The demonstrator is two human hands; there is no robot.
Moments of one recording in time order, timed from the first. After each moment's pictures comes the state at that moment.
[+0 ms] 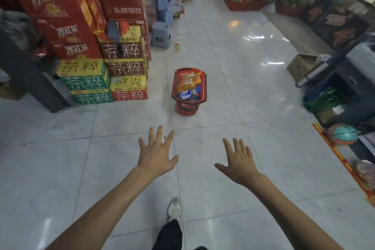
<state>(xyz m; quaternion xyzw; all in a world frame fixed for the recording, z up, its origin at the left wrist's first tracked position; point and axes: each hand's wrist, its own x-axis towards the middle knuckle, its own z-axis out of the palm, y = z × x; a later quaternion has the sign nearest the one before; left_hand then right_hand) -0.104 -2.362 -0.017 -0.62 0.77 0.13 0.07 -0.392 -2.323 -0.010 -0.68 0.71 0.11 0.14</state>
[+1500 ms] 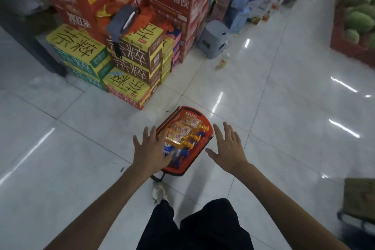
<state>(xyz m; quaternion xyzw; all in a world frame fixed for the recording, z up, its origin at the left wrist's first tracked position) -0.333 -3.036 -0.100 -0.83 0.52 0.21 0.03 -0.560 -3.185 -0.041 -0.88 0.44 0.15 0.13</state>
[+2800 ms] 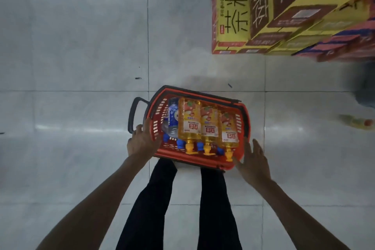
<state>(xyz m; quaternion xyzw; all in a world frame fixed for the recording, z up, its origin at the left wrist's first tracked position) -0.436 -3.152 -0.418 -0.90 -0.22 0.33 -0.17 -0.466 -3.506 -0.403 -0.91 0.10 0.39 0.10</state>
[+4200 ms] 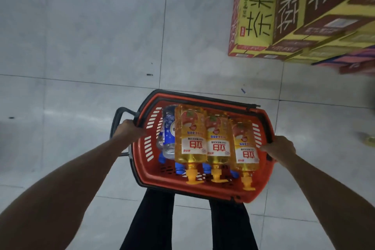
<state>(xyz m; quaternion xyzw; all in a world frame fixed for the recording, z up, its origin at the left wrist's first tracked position) -0.384 -3.062 -0.410 -0.77 -0.42 0.41 -0.27 -0.351 -3.531 -0.421 -0.84 0.29 0.45 0.13</state>
